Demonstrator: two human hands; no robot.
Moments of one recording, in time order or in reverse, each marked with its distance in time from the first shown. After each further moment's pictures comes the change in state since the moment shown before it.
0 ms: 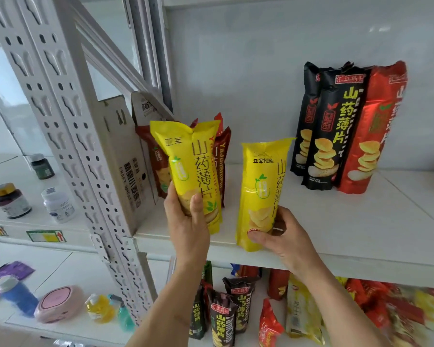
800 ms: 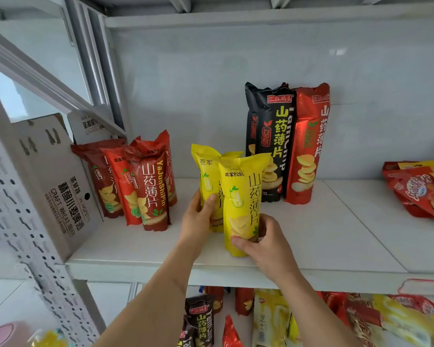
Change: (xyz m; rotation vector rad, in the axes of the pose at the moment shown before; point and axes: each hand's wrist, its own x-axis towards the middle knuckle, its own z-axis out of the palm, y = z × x) left_hand -0.013 0.003 0.137 -0.159 -0.522 -0.338; right_hand 0.015 0.028 -0.092 -0.281 0.178 -0.017
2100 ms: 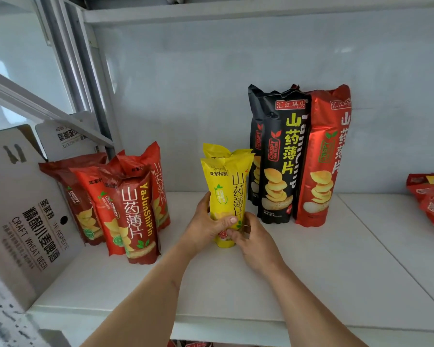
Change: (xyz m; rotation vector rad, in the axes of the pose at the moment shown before) left_hand 0.097 -0.027 0.012 0.103 -0.294 0.071; right_hand 0.106 0.008 0.034 -0.005 -0.114 -0.023
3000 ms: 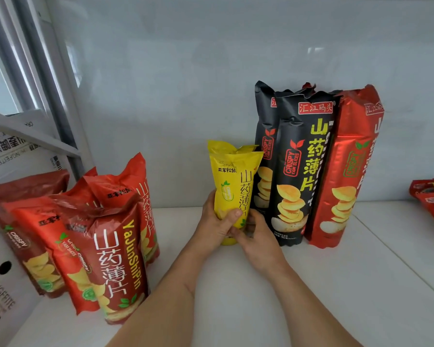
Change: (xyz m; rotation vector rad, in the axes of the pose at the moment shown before) left_hand 0.091 -0.037 -0.004 -0.041 -0.024 0.064; right_hand 0.086 0.025 0.022 0.066 0.133 0.072
